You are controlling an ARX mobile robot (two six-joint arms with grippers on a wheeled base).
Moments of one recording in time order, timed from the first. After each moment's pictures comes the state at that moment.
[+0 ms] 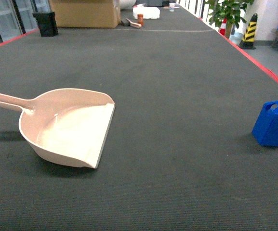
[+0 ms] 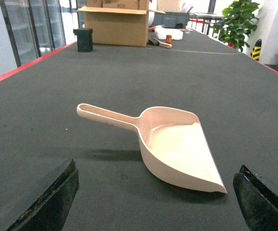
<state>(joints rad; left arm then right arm) 0.00 0.01 0.01 0.00 0.00 0.00 0.00 0.00 0.01 0.00 0.00 0.00</state>
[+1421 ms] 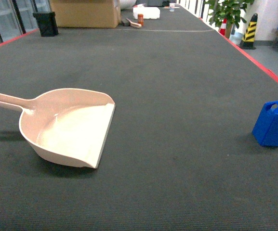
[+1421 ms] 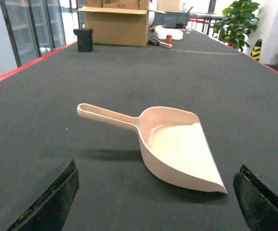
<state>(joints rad) 0.00 0.01 0.01 0.00 0.00 0.00 0.00 0.00 0.01 0.00 0.00 0.00</state>
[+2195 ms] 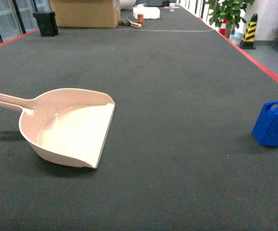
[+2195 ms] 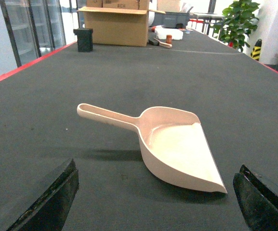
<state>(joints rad) 0.00 0.01 0.01 0.00 0.00 0.00 0.00 0.00 0.01 0.00 0.00 0.00</state>
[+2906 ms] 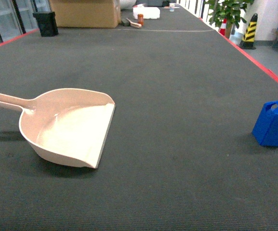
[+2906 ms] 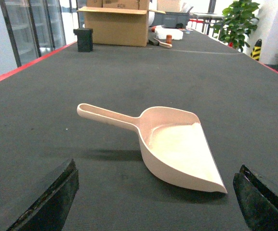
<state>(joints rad) 0.00 0.01 0.01 0.00 0.00 0.00 0.00 0.00 0.01 0.00 0.00 0.00</state>
